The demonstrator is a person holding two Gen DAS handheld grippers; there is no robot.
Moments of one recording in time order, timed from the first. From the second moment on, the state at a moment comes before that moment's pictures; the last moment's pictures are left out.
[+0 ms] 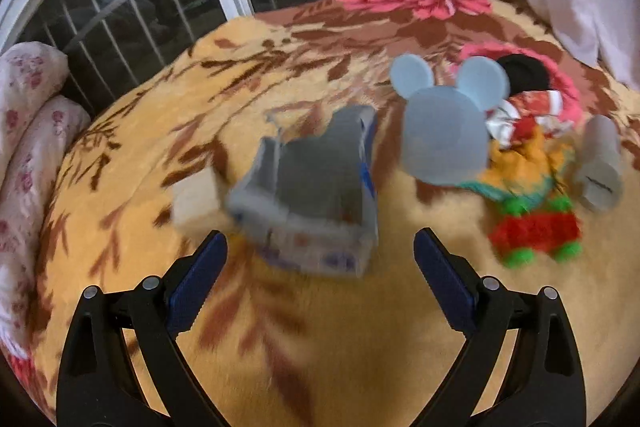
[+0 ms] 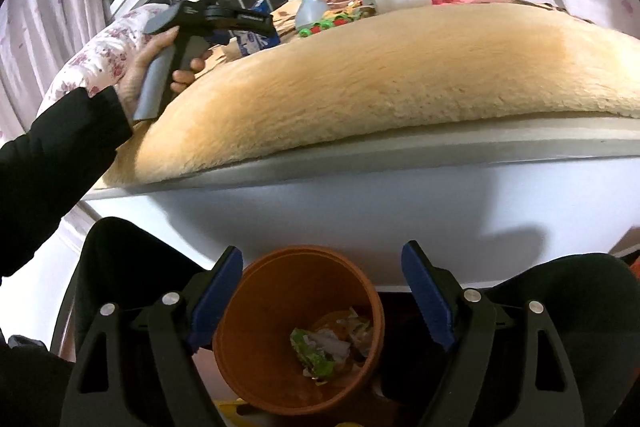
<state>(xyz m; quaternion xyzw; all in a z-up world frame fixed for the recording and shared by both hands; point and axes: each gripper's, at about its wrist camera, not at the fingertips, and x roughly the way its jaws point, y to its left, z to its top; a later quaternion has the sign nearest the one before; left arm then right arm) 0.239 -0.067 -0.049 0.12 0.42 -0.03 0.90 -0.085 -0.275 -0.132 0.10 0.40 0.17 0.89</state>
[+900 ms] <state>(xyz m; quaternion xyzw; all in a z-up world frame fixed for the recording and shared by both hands) 0.024 -0.044 -0.041 0.05 0.34 -0.01 0.94 0.261 -0.314 0.000 0.17 0.42 0.13 0.88</state>
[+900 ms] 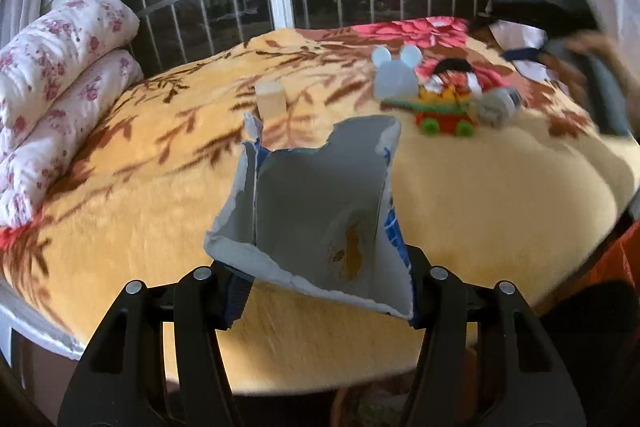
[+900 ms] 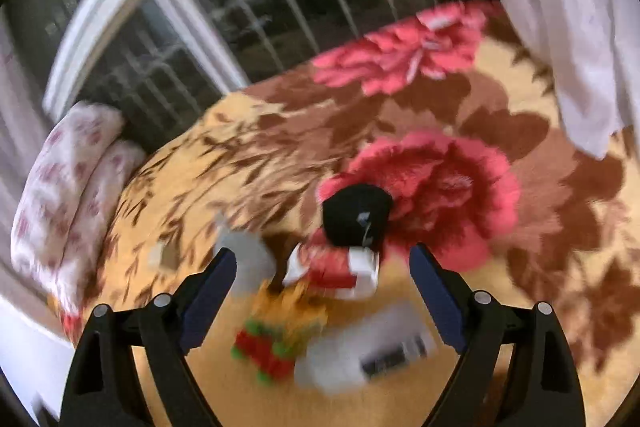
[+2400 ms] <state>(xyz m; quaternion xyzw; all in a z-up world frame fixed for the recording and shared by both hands) 0.072 -0.017 -0.027 -0.04 0.35 0.01 0.94 0.125 -0.274 0.063 -0.02 0.31 0.07 0.95</state>
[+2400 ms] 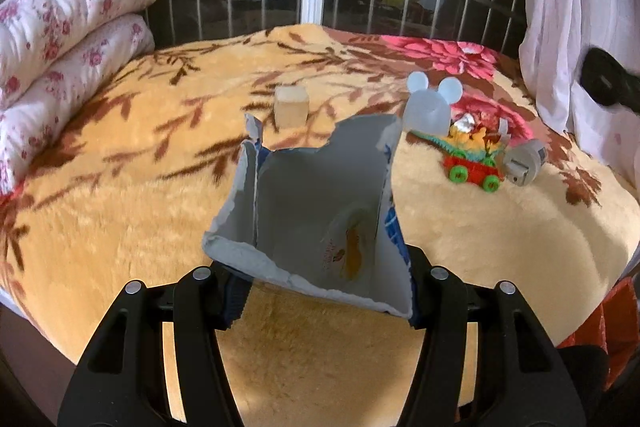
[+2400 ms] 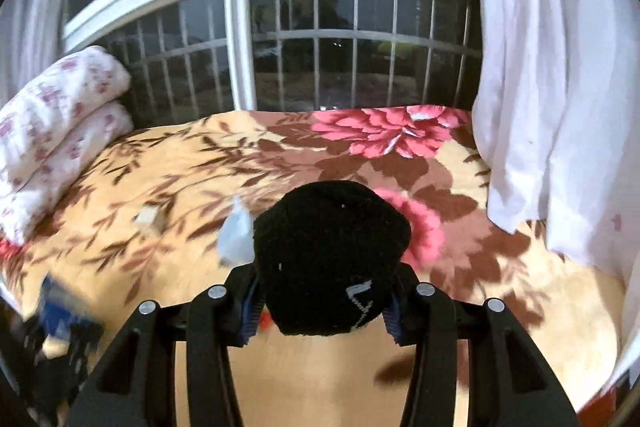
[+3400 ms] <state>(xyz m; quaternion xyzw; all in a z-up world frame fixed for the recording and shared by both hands) -0.070 -0.051 -0.158 0.06 0.47 -0.10 0.87 -0.086 -0.231 -0.151 0.01 0.45 0.20 0.87</state>
